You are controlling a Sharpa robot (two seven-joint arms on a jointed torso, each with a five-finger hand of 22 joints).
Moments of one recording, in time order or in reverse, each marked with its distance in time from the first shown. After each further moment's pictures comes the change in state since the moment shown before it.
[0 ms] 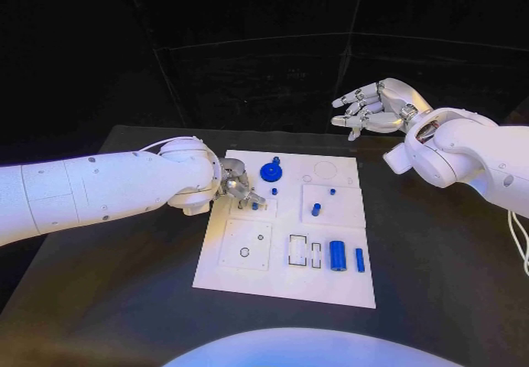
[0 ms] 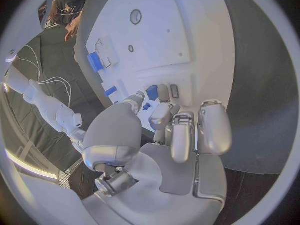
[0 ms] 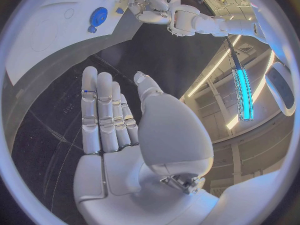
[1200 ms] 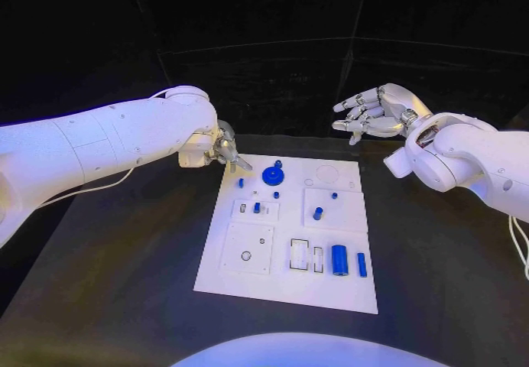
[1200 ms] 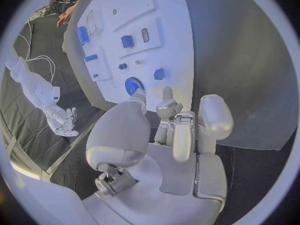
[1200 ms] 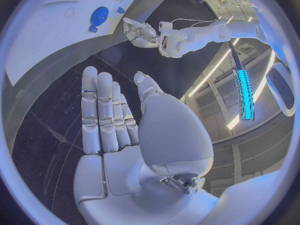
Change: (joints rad) left arm 0.079 0.190 0.050 -0.432 0.052 0.281 -0.022; left_hand 0.159 0.054 -0.209 0.060 -0.054 -0.092 0.060 -0.108 -0.109 -0.113 0.055 -0.066 -0.138 0.002 0.034 0.000 0.000 0.000 -0.048 0.034 -0.093 -0.108; right arm 0.000 0.013 0.000 -0.014 0.000 0.001 -0.002; right_hand 0.000 0.000 0.000 0.000 0.003 -0.003 -0.003 0.000 0.000 0.000 0.000 0.004 -0.001 0.000 0.000 0.000 -0.001 0.000 0.000 0.000 0.000 -0.001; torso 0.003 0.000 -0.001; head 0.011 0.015
